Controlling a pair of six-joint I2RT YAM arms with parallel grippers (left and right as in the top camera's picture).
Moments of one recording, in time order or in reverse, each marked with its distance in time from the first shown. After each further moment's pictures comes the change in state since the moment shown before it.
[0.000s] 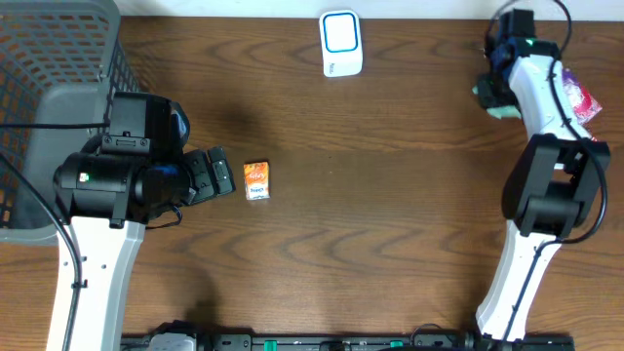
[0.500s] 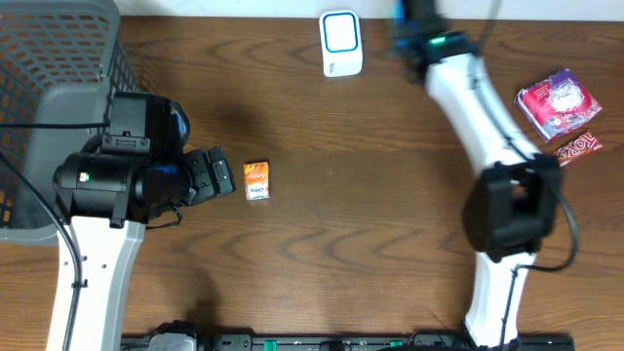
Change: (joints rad) left arm 0.000 0.000 0.000 0.000 0.000 0.000; right arm 0.351 -0.169 -0.003 0.314 0.055 0.325
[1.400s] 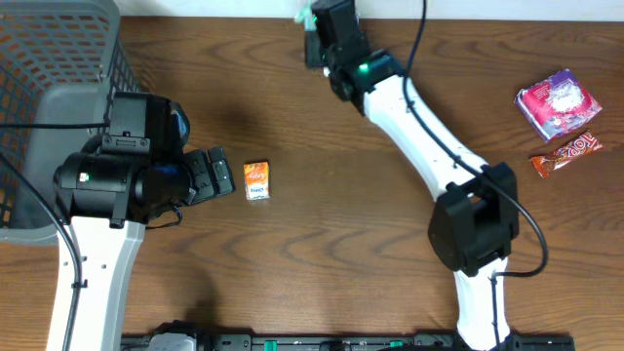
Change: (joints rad) left arm 0.000 0.000 0.000 0.000 0.000 0.000; right arm 0.286 0.017 0.007 0.220 -0.085 0.156
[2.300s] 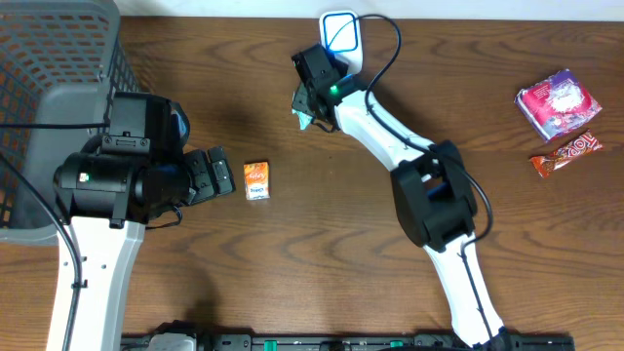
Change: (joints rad) left arm 0.000 0.000 0.000 0.000 0.000 0.000; right arm 0.037 0.267 -0.011 -0.160 -0.167 0.586
